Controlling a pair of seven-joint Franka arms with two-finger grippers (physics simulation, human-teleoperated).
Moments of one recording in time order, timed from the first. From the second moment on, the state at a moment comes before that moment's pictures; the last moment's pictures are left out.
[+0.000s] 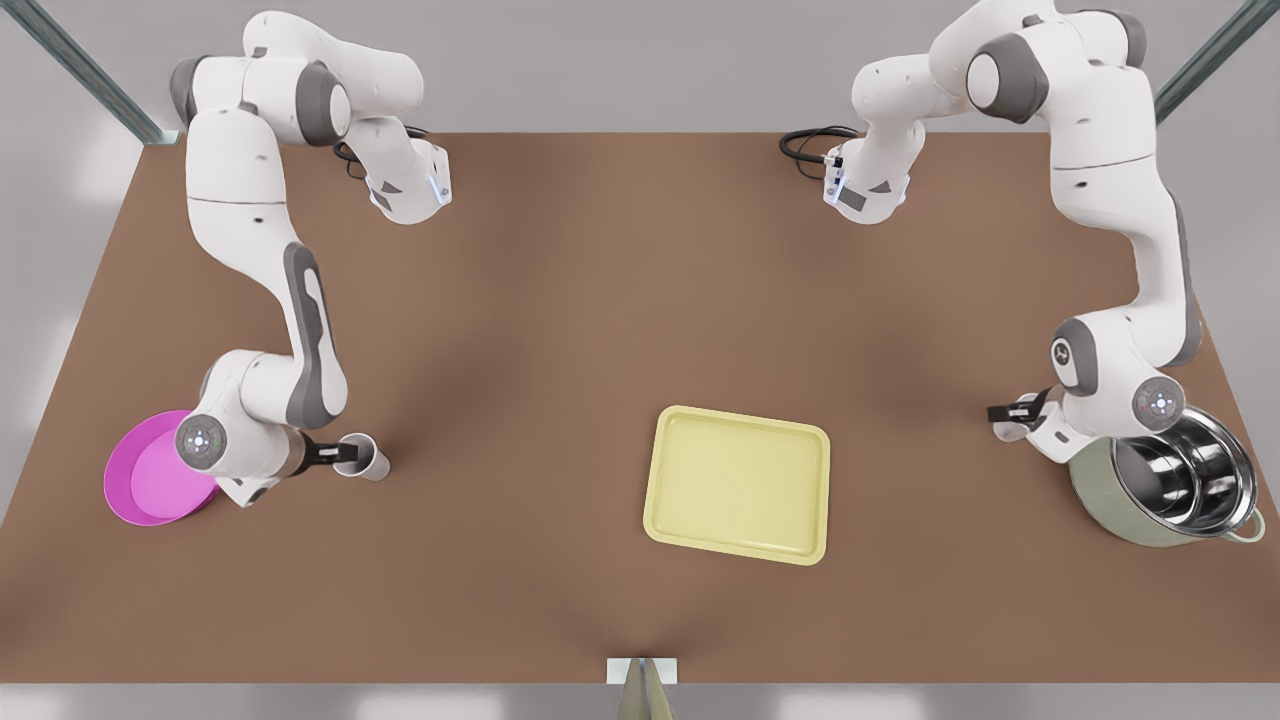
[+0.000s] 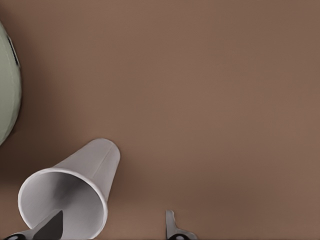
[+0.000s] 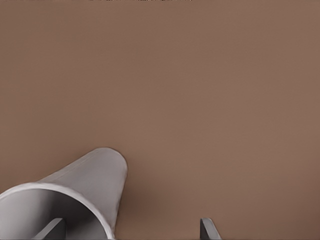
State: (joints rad) left arm 0.14 0.47 0.12 -1.82 0.04 2.03 0.17; right arm 0.11 0.62 -0.19 -1.66 0.15 2.10 -0.20
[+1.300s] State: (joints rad) left arm -0.37 0.50 -0.04 -1.66 0.11 2.12 -0.12; right arm 0.75 0.99 -0.17 -0.94 0.25 2.11 0.13
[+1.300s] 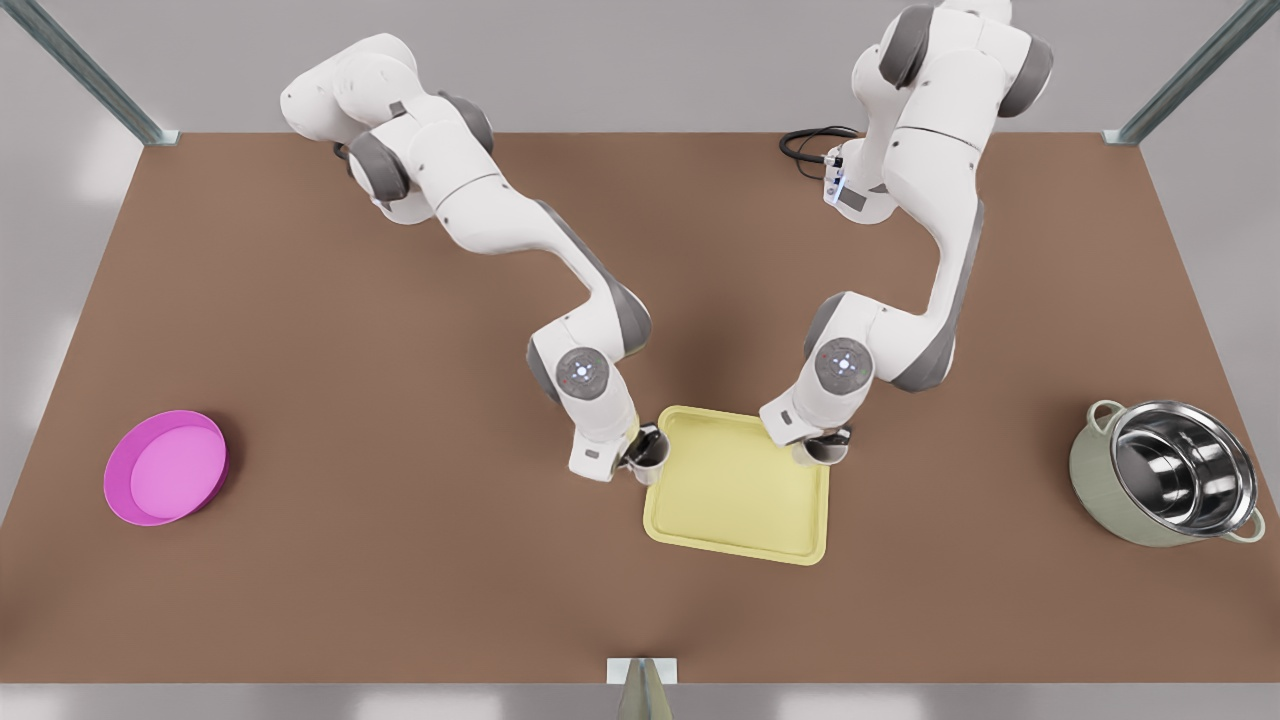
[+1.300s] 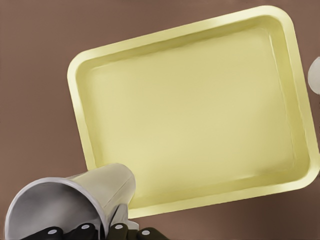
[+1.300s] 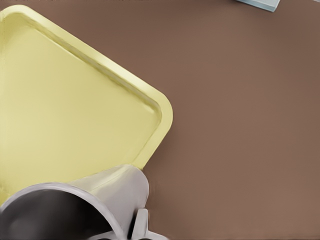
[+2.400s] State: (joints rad) left arm -0.20 0.35 -0.06 -1.23 0.14 1.57 -0.38; right arm 0.82 1.15 -0.18 -0.79 0.22 2.17 0.54
